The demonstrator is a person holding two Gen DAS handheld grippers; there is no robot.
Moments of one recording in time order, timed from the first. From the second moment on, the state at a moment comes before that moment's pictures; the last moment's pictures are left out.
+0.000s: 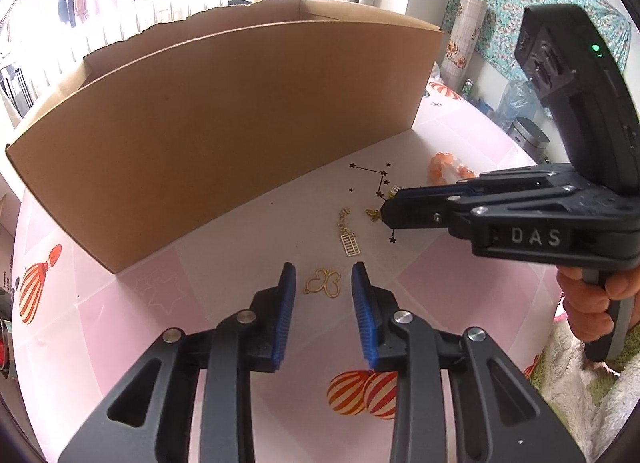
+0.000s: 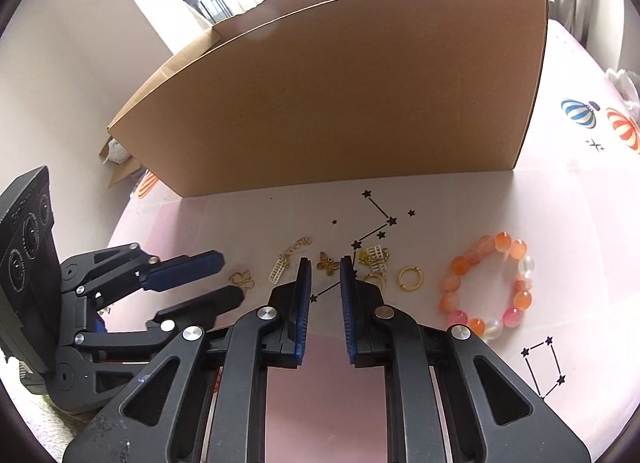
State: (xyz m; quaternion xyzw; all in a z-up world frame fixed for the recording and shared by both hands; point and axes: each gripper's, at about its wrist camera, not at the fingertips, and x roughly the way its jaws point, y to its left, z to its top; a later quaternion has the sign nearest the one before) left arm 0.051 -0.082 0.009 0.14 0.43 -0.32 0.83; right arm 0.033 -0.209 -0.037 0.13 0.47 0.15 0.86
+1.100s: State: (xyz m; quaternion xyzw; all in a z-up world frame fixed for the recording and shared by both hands) left arm 0.042 -0.086 0.013 0.18 0.42 -0.30 0.84; right arm 0.015 -0.224 -0.022 0.10 0.47 0.17 0.86
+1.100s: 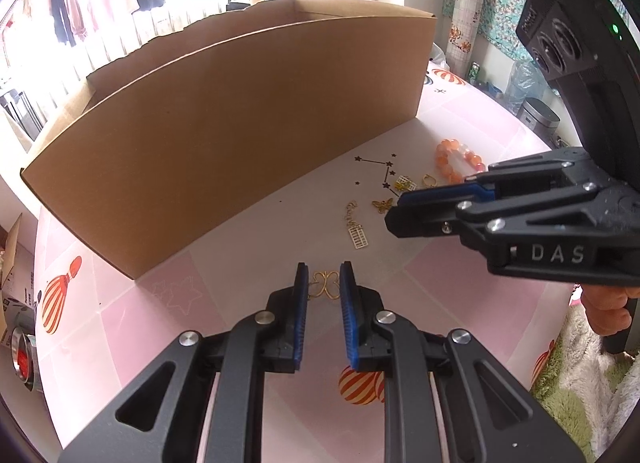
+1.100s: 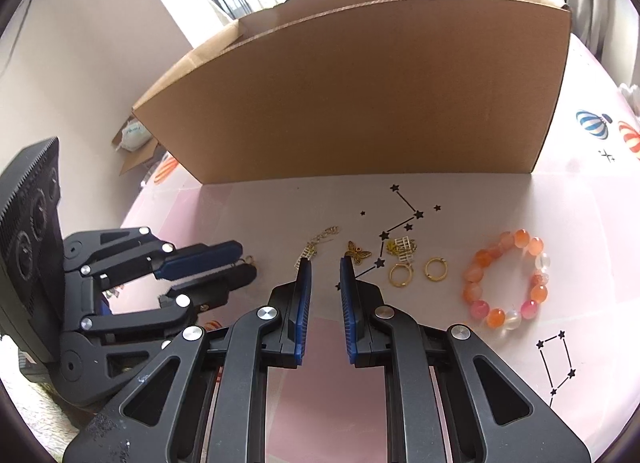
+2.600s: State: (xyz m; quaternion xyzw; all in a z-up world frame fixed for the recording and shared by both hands) left arm 0.048 -0.078 0.008 0.16 0.42 -0.30 0.84; right arm 0.021 -0.179 -0.024 -0.03 0.45 0.10 0.88
